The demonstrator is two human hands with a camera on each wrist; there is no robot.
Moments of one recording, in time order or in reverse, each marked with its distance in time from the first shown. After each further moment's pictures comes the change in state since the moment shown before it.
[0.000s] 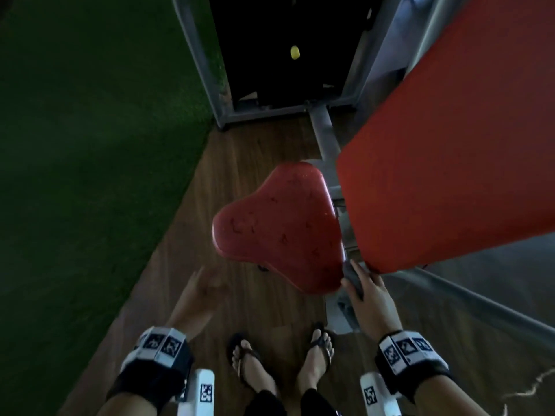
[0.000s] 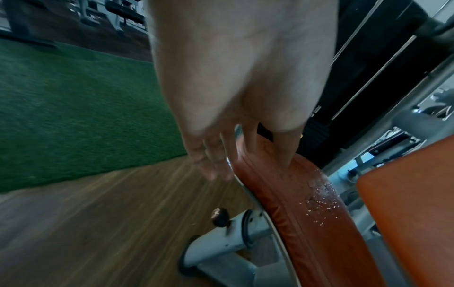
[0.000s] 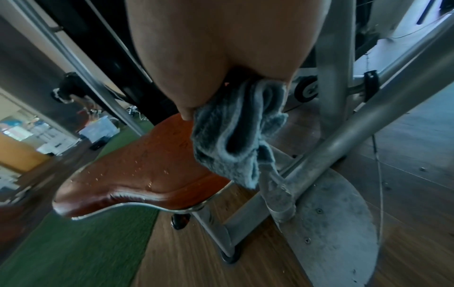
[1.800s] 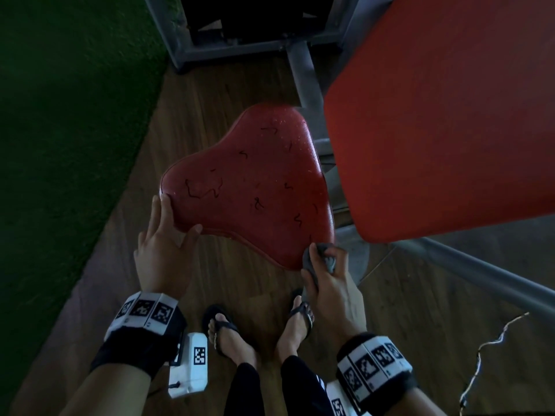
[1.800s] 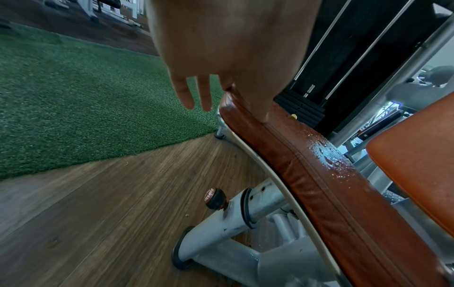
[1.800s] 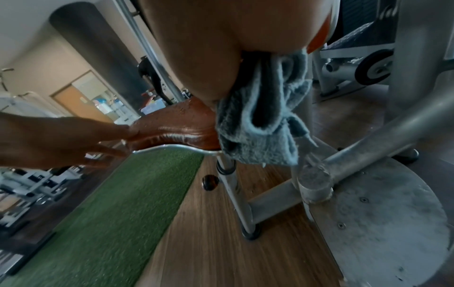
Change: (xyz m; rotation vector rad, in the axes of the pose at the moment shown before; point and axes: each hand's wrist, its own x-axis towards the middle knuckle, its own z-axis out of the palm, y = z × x) left_hand 0.063 -0.004 0.044 0.441 0.376 0.153; right_hand -0.003 0.004 0.069 -0.236 0.241 -0.310
